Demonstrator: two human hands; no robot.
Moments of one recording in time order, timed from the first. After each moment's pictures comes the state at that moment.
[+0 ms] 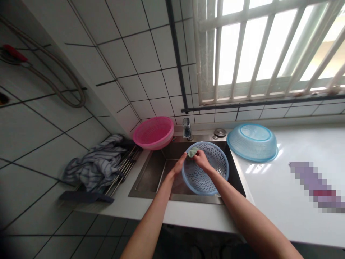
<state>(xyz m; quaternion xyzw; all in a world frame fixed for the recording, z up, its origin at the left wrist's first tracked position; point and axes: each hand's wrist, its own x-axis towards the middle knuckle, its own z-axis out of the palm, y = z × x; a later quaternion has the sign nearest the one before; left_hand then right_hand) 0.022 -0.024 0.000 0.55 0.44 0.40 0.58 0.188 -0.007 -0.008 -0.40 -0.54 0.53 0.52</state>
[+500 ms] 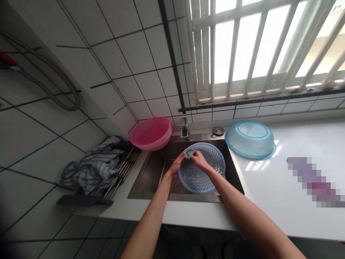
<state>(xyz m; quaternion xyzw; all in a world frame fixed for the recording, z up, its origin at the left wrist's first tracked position) 0.021 -0.025 0.007 0.48 0.43 0.43 0.63 0.185 -0.004 -0.016 -0.40 -0.54 0.55 0.49</state>
